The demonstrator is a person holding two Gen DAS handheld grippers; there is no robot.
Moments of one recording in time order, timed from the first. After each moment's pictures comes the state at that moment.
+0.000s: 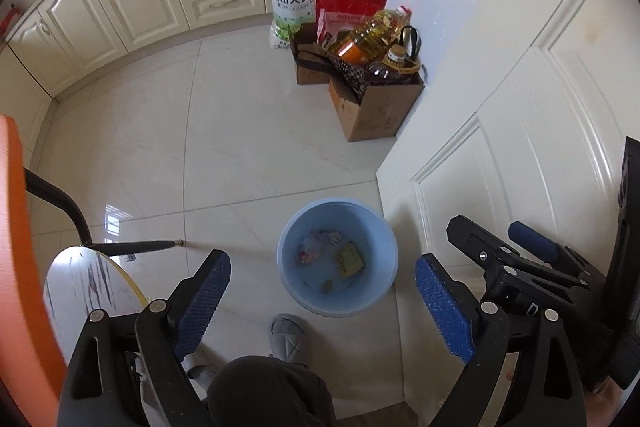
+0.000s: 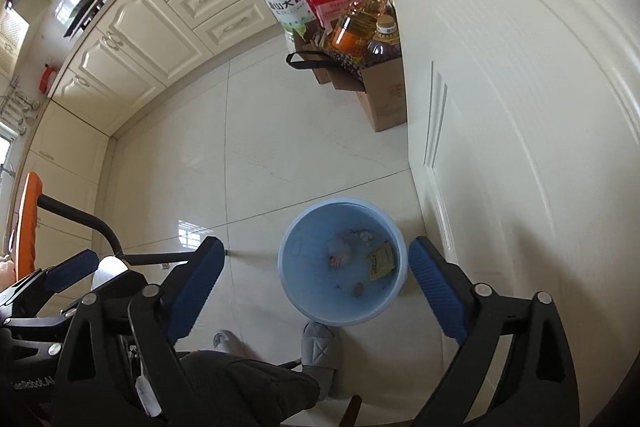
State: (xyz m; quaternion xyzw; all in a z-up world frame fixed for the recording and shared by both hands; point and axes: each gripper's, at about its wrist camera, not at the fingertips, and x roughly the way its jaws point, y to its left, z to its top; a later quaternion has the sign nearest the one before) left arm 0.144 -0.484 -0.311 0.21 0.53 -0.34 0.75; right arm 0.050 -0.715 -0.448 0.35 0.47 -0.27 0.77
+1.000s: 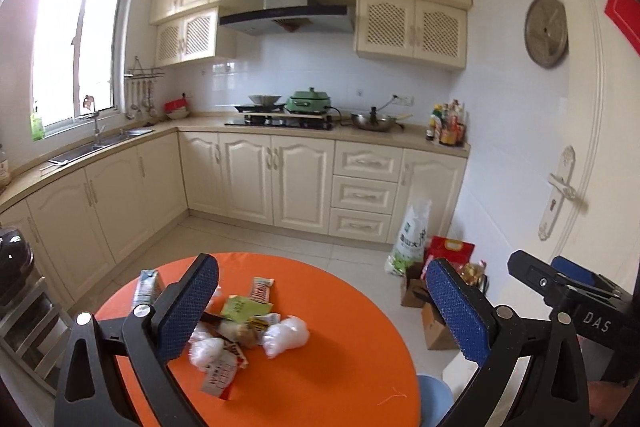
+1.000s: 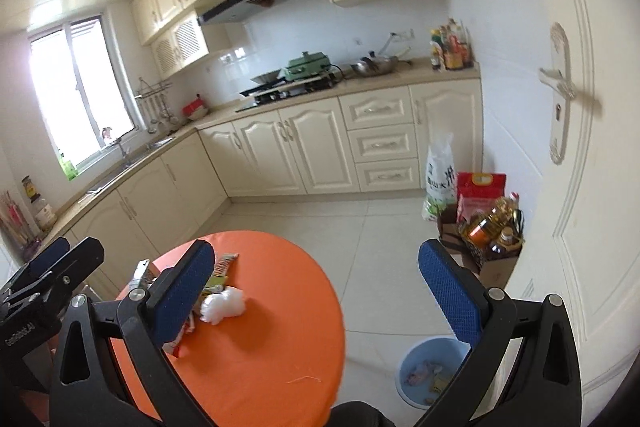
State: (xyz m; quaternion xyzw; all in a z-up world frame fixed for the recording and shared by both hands) left arm -0.072 -0.013 -0.091 0.00 0.20 -0.20 0.96; right arm 0.079 -0.444 -0.117 0.16 0.24 -0.12 0.95
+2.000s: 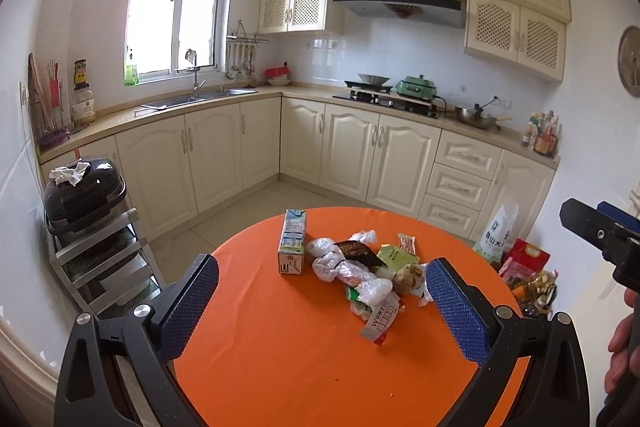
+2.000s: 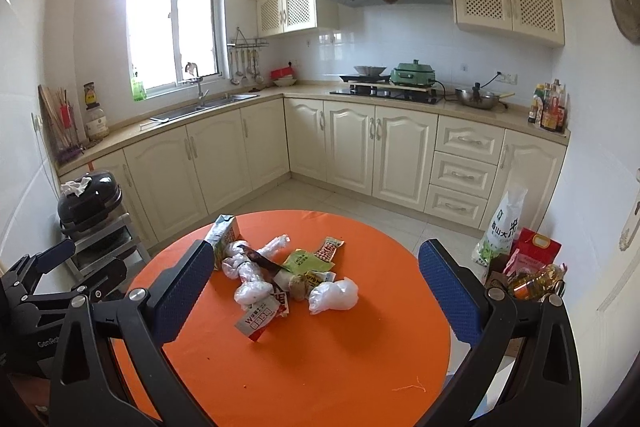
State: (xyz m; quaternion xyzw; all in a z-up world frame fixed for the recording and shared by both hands) left arm -0.199 0.032 -0.148 -0.03 0.25 -0.05 0.97; right arm 0.123 -0.287 -0.131 0.02 0.26 0.01 0.97
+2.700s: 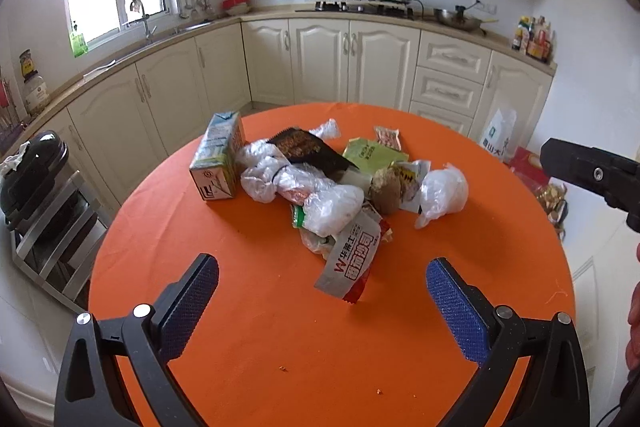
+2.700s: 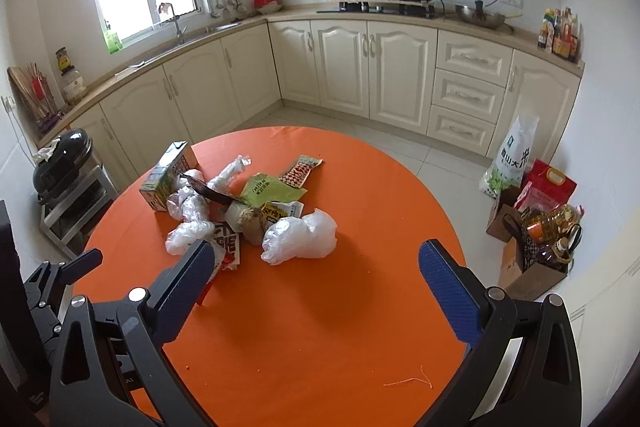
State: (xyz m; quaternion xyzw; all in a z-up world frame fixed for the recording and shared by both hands) left arm 0.033 -0.047 -0.187 0.03 0.39 -0.09 0.91; right arm 0.201 -0.333 -0.245 0.06 0.40 0.01 0.92
